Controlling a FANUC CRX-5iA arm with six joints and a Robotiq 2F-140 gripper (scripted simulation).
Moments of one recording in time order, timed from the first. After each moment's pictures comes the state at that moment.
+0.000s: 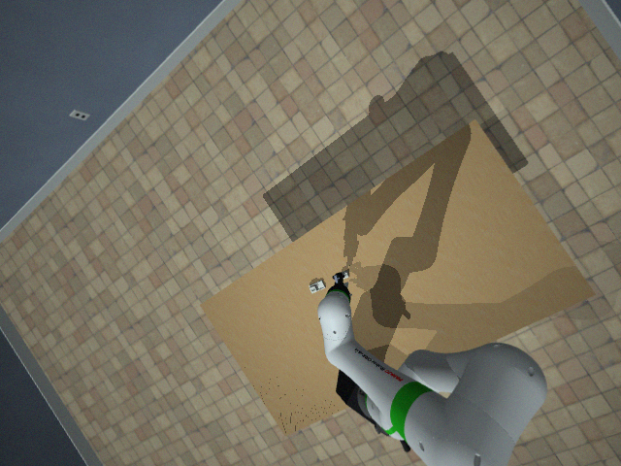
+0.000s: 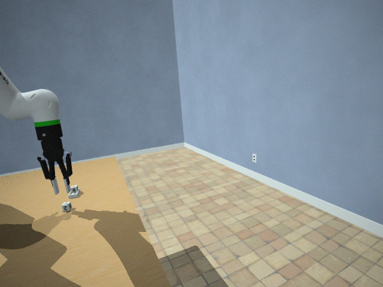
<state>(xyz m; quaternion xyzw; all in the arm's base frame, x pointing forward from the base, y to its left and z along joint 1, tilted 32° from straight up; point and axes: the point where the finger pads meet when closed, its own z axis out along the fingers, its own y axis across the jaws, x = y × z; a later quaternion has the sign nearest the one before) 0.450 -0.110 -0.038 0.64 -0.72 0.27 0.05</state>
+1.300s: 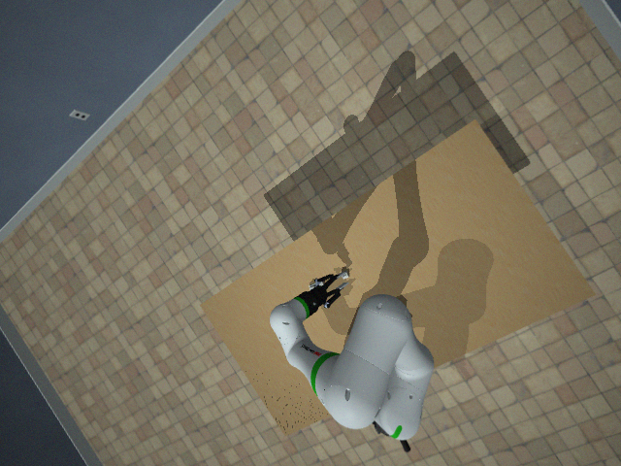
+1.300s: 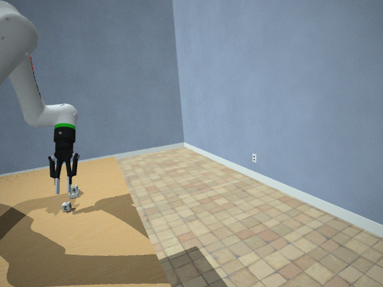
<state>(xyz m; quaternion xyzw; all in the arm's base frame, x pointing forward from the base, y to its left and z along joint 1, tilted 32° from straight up) 0.455 -0.100 -0.047 0.53 -0.67 0.44 0.26</state>
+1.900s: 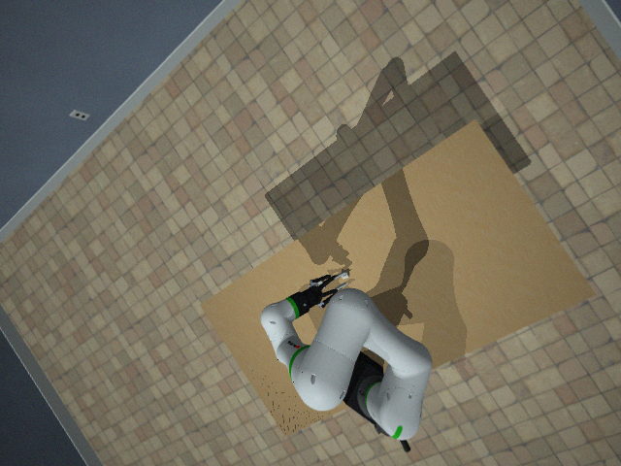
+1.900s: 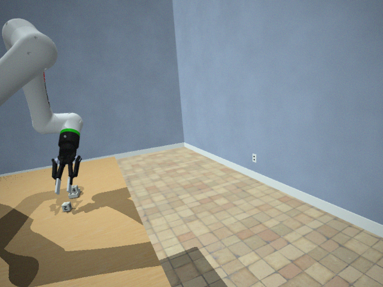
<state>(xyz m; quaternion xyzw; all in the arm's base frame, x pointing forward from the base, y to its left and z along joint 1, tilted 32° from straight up) 0.456 -0.096 -0.052 0.49 -0.64 0.49 0.32</state>
